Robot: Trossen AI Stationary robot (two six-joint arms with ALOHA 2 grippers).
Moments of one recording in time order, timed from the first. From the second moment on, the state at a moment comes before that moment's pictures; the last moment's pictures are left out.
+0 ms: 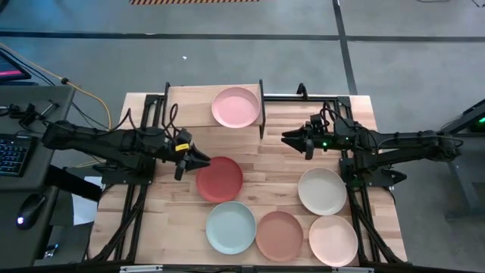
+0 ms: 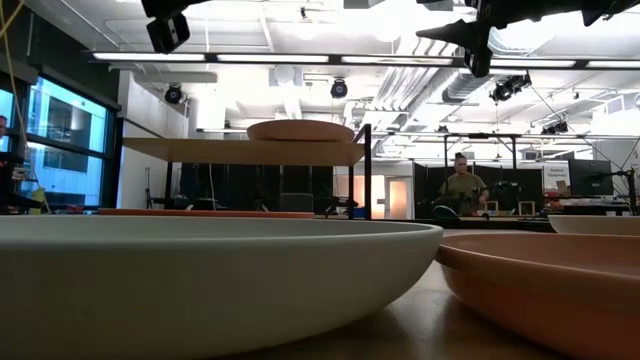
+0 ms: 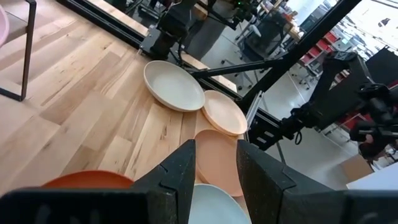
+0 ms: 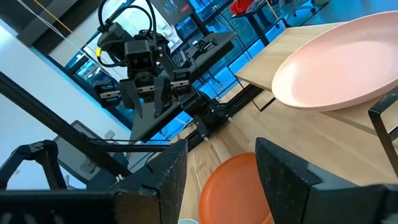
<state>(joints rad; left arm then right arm) -0.12 0.83 0.70 -0.13 0.02 -0.59 -0.07 0.84 0.60 0.16 0.05 0.67</state>
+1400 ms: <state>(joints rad) -0.15 1.02 0.46 -0.45 -0.11 -1.37 -0.07 0.84 0.60 0.08 0.06 0.67</state>
